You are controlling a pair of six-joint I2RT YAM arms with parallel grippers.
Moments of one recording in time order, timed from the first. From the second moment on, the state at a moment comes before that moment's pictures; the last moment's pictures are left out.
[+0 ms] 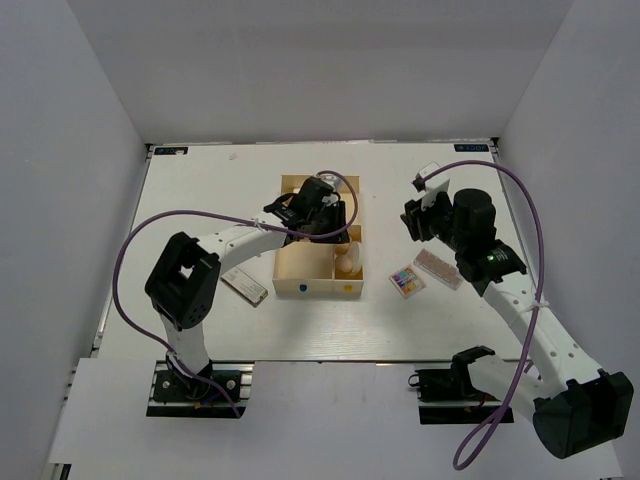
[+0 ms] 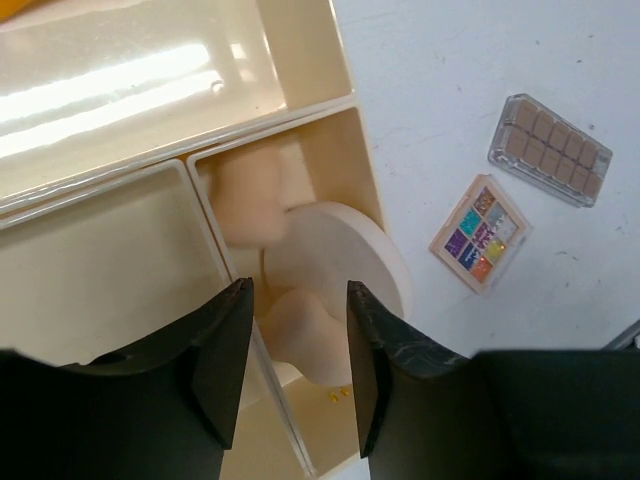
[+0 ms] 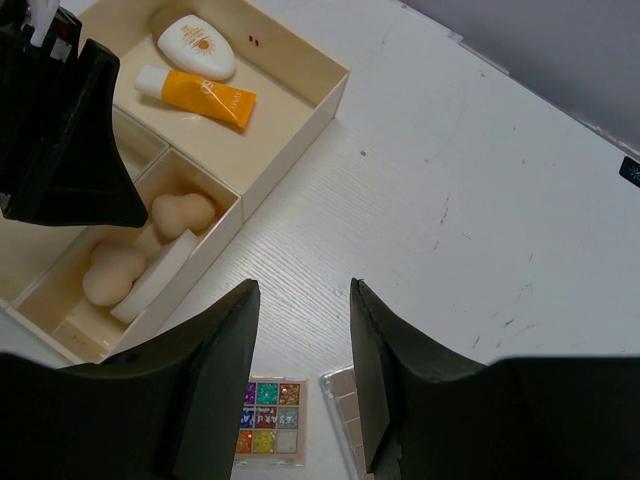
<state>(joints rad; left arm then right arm) -0.71 1.82 1.33 -0.28 0.10 -0.53 0.36 0.99 0.87 -0.22 -0.18 -0.24</state>
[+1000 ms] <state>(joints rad) -0.56 1.23 1.01 -0.70 -0.43 -0.73 0.34 1.01 0.87 -0.24 -0.23 -0.24</state>
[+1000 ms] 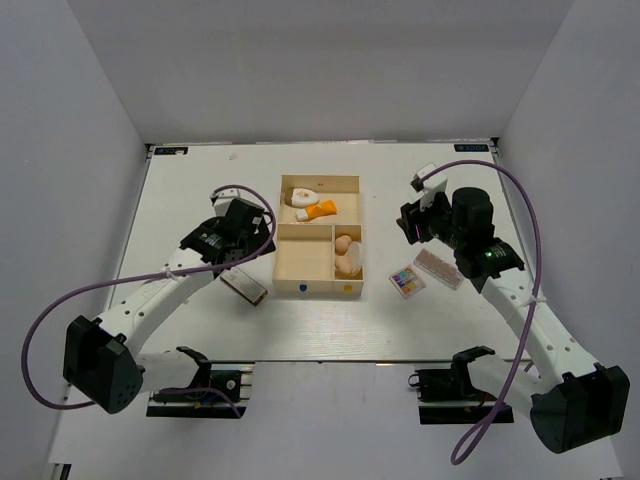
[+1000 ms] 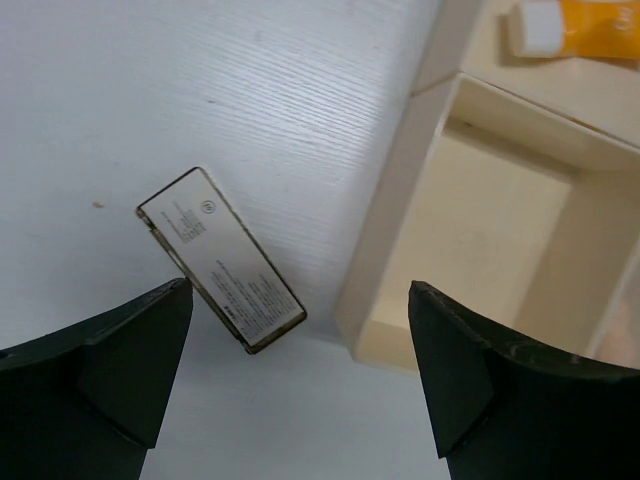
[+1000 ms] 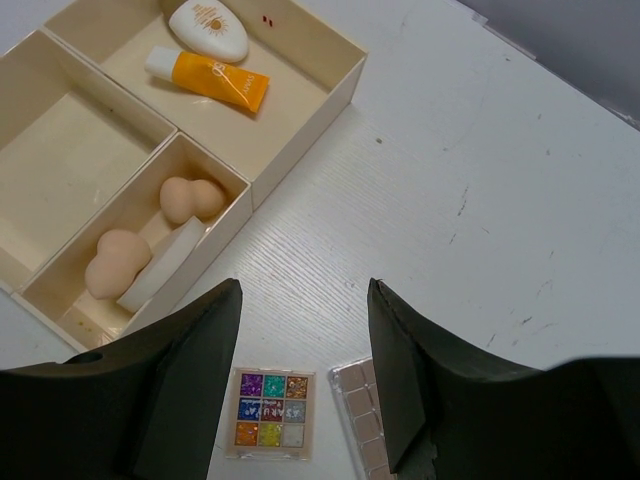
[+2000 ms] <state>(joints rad) -0.35 1.39 0.86 -0.69 -0.29 -0.93 0.33 1.01 0.87 -0.24 -0.26 -0.24</state>
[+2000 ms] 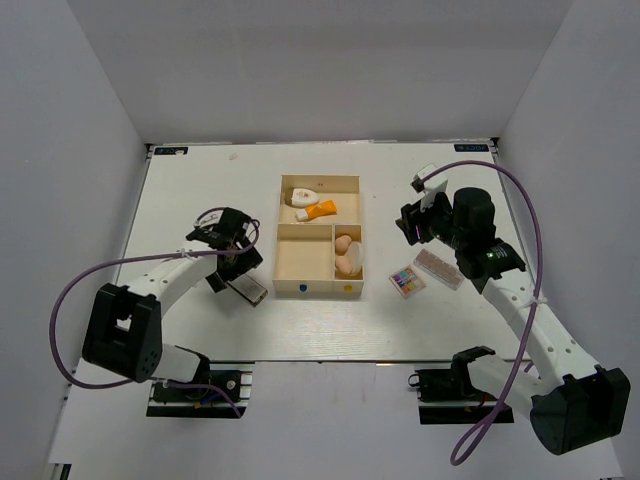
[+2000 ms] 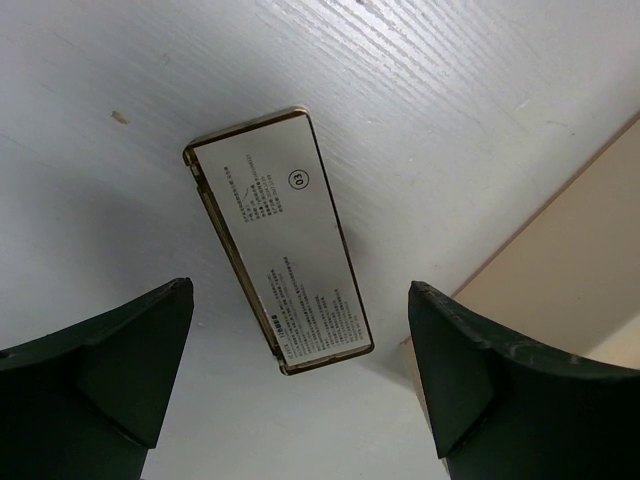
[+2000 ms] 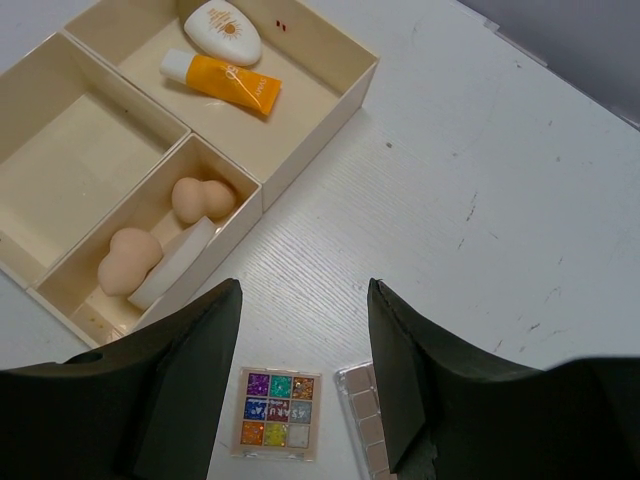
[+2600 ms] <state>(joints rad) -0.36 1.57 0.89 -0.71 -0.32 -0.98 0.33 0.98 0.87 -0.24 -0.29 -0.24</state>
